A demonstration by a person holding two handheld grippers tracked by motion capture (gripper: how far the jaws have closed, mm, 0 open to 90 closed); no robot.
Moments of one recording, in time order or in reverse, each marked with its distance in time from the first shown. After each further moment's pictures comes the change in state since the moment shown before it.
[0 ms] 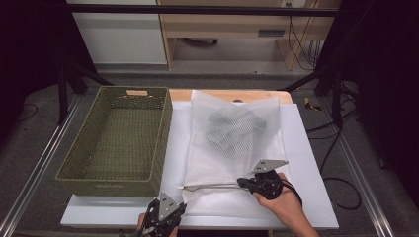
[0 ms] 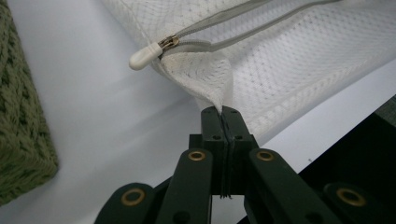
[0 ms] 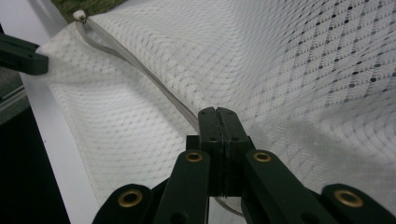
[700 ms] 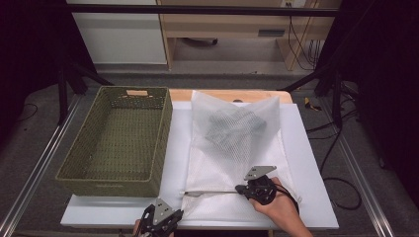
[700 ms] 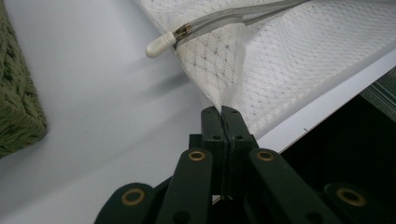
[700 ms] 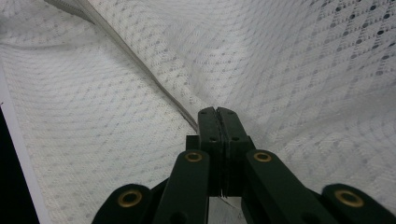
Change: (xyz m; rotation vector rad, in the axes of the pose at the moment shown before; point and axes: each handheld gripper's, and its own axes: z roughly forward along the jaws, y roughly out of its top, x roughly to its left) left arm 0.002 -0.014 -0.003 0.025 -0.033 -0.029; right arm 0.006 -0.013 0.023 0.113 -0.034 -0.048
